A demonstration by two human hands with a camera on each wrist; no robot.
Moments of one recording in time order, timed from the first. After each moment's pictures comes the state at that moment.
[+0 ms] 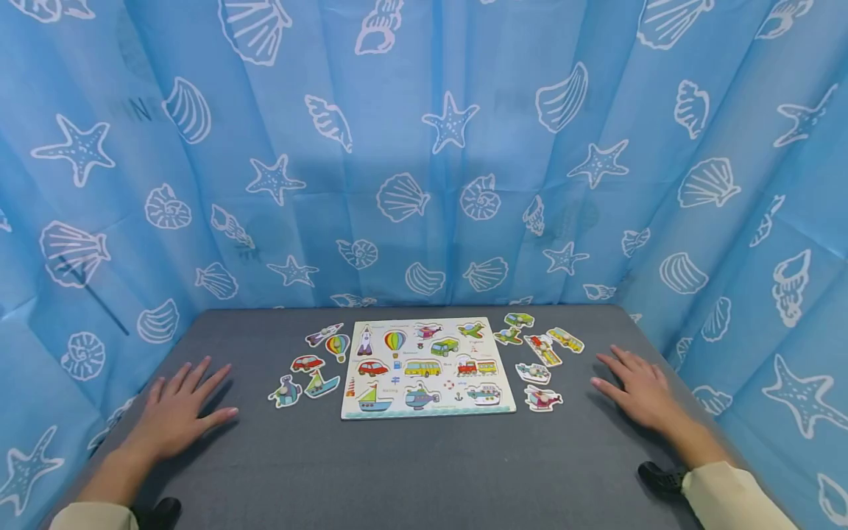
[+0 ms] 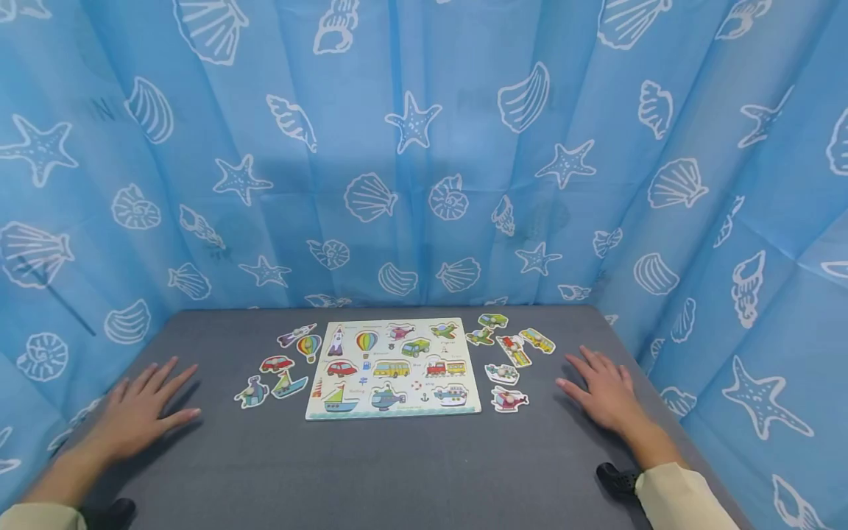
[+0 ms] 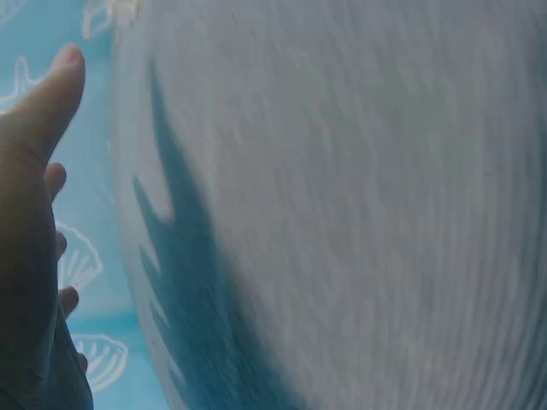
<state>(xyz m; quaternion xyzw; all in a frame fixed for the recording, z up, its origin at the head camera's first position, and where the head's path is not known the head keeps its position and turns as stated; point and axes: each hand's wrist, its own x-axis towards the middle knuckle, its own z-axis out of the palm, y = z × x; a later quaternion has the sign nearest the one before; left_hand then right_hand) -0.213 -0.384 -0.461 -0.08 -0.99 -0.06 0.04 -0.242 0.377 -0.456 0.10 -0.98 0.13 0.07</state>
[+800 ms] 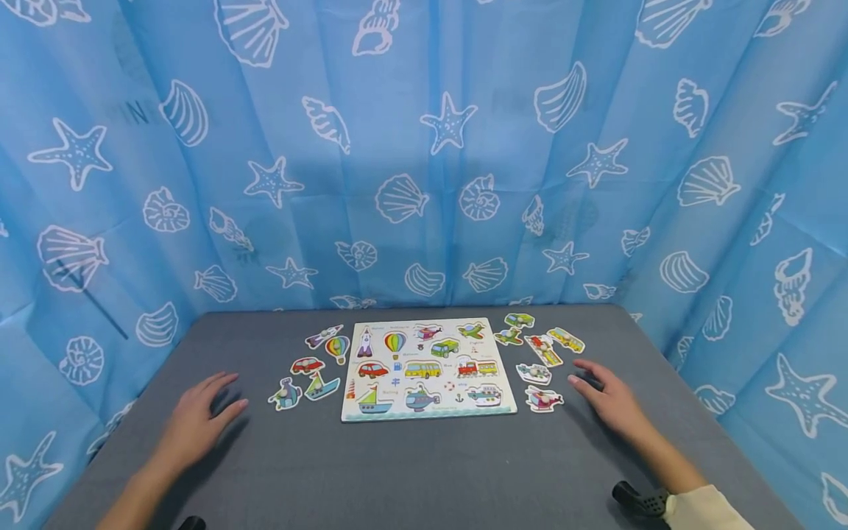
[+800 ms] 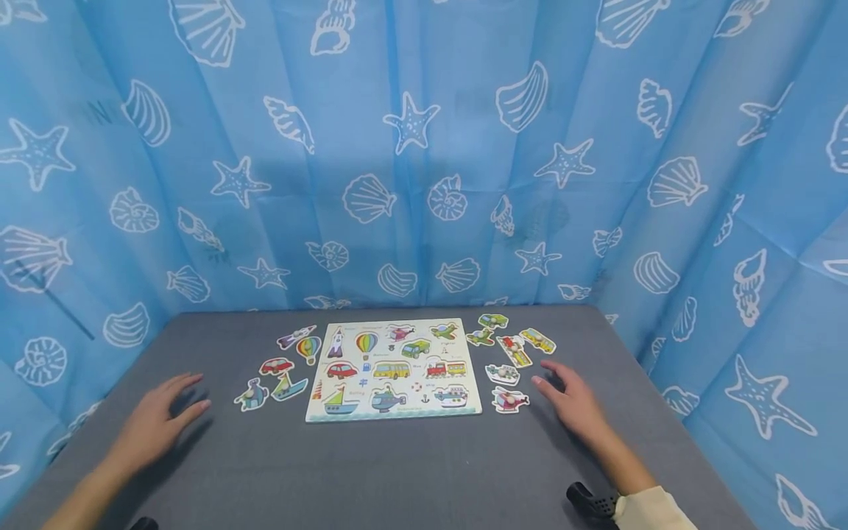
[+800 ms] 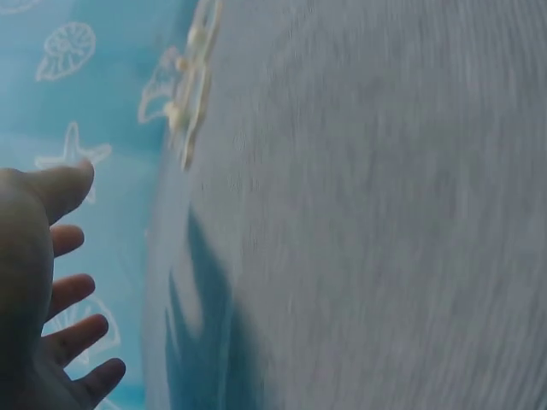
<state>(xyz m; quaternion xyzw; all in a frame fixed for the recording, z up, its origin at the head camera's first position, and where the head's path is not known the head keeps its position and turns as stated) -0.200 -0.338 -0.457 -0.06 -0.96 -0.23 0.13 -0.220 0.316 -0.451 0.06 -0.92 0.38 0.08</state>
